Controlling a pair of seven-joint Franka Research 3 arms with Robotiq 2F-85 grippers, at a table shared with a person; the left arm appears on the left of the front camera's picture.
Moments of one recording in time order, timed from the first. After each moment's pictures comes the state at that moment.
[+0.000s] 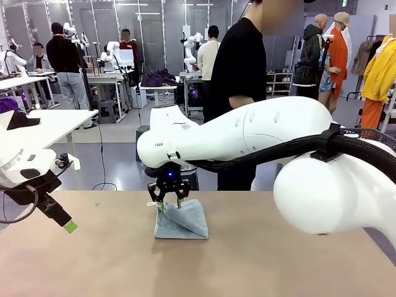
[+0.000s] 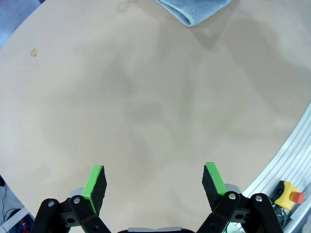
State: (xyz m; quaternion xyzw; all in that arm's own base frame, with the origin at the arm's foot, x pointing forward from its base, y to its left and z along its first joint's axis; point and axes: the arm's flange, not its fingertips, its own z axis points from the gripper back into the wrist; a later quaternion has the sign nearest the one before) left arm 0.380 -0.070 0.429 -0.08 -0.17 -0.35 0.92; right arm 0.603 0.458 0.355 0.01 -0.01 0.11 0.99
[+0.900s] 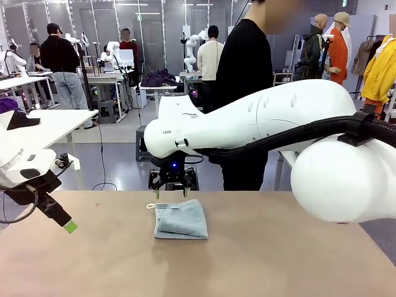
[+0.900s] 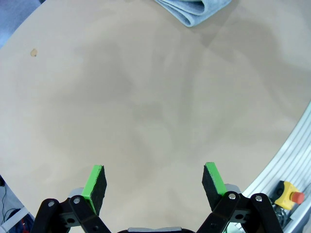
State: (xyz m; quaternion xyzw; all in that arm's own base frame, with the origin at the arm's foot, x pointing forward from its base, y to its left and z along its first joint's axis) left arm 0.380 -0.070 0.429 -0.08 -0.17 -0.35 0.92; right arm 0.600 0.444 0.384 0.04 -0.03 0.10 0.99
